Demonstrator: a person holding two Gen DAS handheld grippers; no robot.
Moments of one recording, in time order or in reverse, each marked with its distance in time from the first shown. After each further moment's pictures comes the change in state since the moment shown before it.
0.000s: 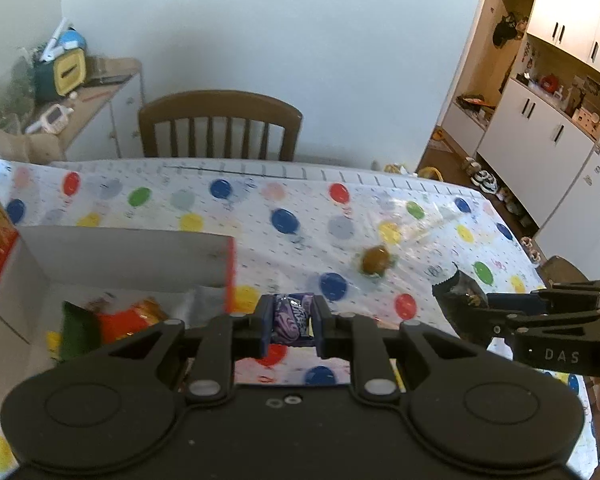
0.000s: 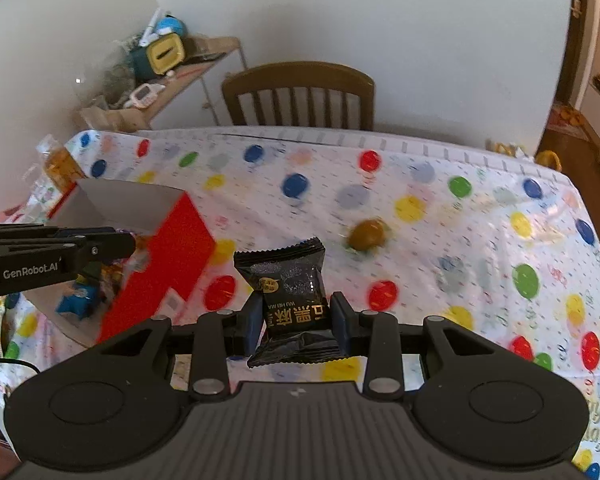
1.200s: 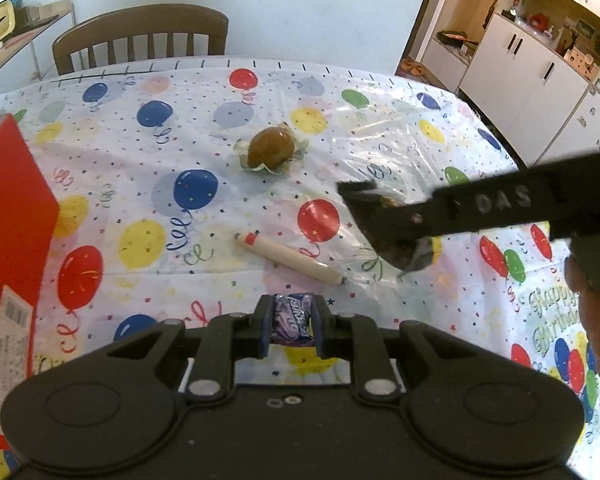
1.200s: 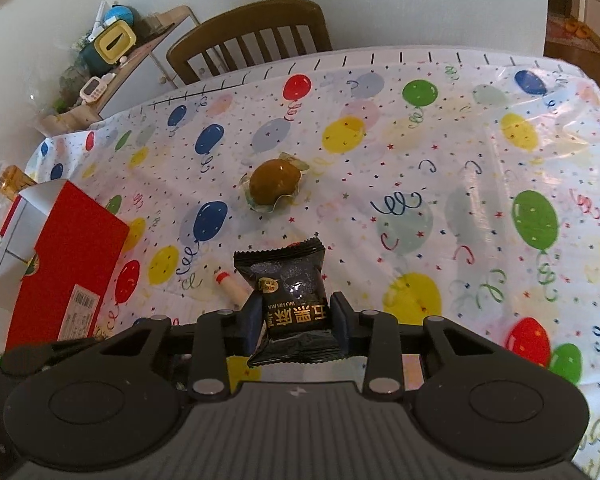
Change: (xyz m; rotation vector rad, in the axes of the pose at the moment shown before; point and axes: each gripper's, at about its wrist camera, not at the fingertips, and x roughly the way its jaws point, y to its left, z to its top) left arm 0.139 -0.127 -0.070 0.037 0.173 -0.056; right arm 0.098 -0.141 -0.021 0.173 0.140 0.106
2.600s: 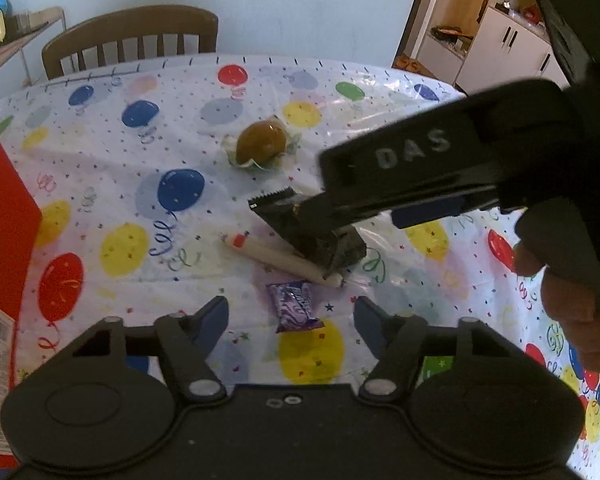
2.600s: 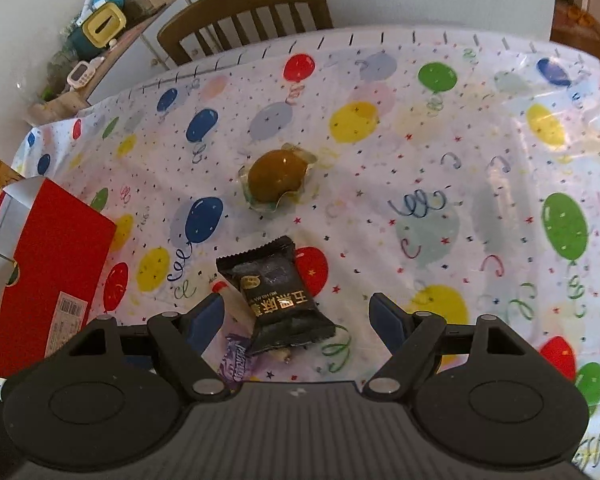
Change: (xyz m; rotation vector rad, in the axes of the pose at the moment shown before) left arm 0.025 -0.008 -0.002 0.033 0.002 0.008; right arm 0.041 0.007 0.019 0.006 0.080 -0.007
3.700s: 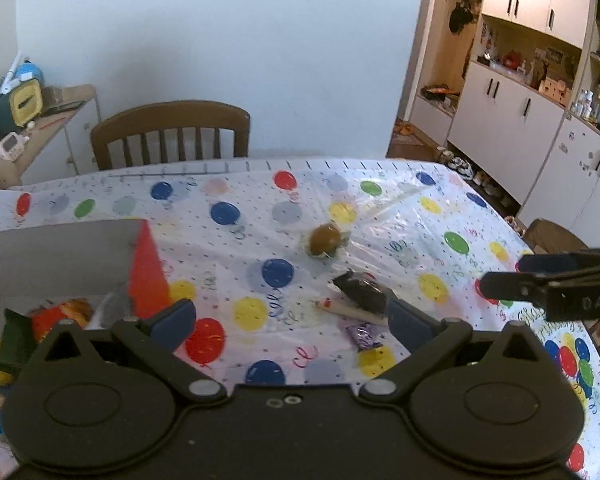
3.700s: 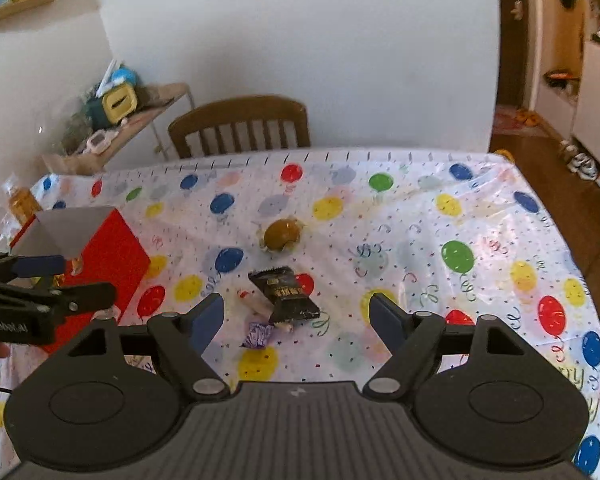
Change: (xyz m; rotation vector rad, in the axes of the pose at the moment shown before) left arm -0.128 0.064 0.001 0.065 -0.221 0.009; right arm -0.130 0.047 -0.091 -0.066 -0.365 -0.153
